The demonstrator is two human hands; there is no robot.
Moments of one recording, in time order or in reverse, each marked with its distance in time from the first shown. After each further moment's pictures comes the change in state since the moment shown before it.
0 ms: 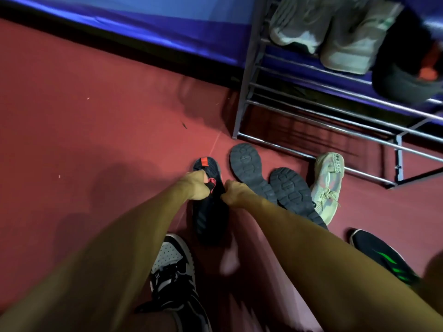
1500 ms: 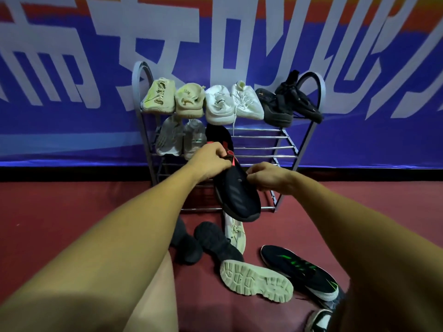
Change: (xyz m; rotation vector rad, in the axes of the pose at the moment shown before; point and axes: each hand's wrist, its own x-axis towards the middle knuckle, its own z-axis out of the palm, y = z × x) left_hand -0.240 0.277 -0.099 -0.262 0.348 0.835; right_hand -0.324 0.132 -0.239 0.578 0.471 -0.114
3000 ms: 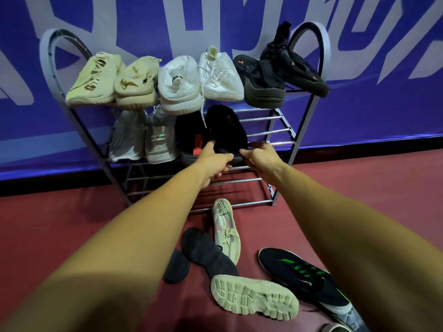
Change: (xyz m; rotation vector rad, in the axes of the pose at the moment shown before) left_hand 0.130 -0.028 0.122 -0.447 -0.091 -0.361; right_hand 0.138 0.076 -0.036 0.664 0.419 0.035
